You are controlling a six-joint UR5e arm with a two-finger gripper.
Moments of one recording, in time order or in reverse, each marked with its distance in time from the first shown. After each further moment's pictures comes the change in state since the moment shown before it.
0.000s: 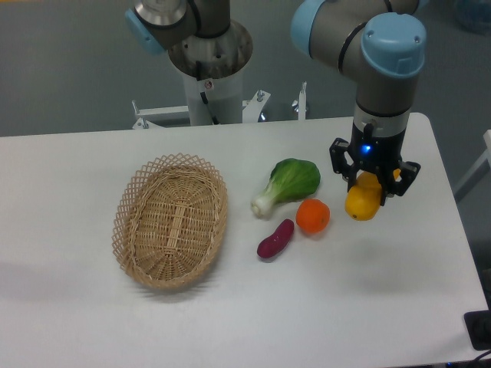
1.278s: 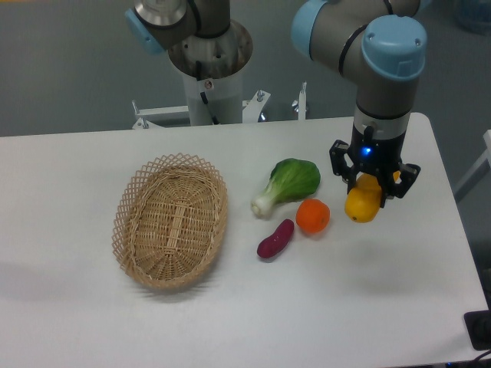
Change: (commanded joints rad) arm -0.008 -0.023 0.003 0.008 -0.003 -0.024
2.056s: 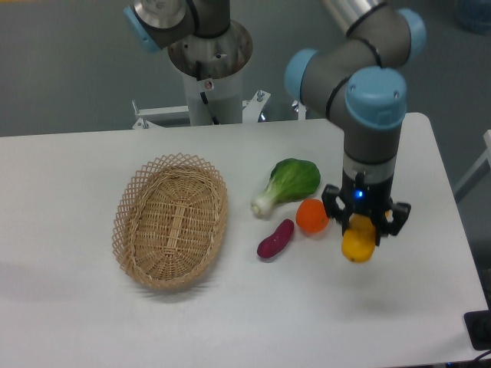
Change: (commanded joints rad) arm -0.075 -0.215 -0.015 0.383 0.002 -0.158
